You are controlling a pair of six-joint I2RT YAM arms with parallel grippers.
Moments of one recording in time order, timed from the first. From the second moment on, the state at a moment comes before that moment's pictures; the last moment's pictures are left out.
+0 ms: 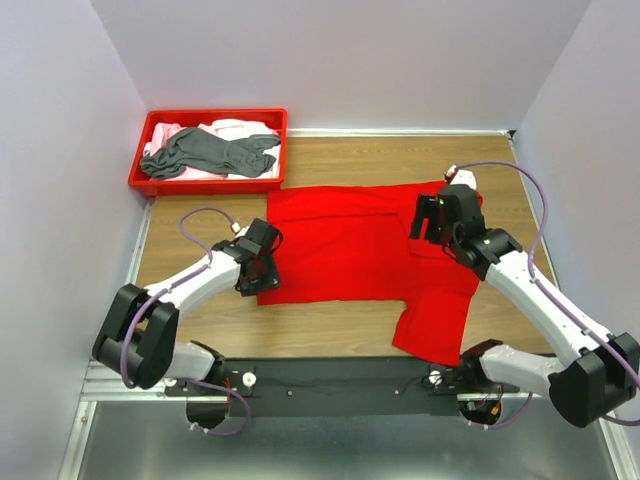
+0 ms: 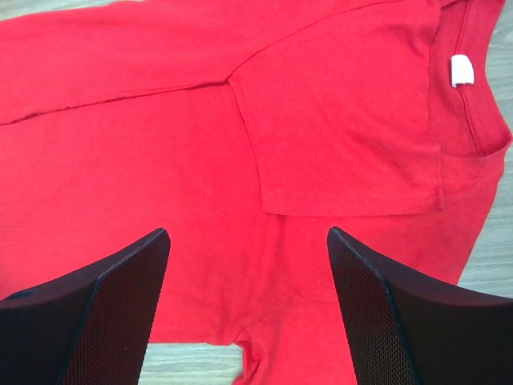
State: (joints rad) left arm -0.49 1.34 0.73 -0.60 -0.13 -0.73; right arm 0.43 1.13 0.93 -0.48 0.31 0.39
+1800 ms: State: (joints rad) left arm -0.60 1.48 0.81 -0.79 -0.25 -0.89; right arm 0.45 1.01 0.86 -0.45 0.31 0.39
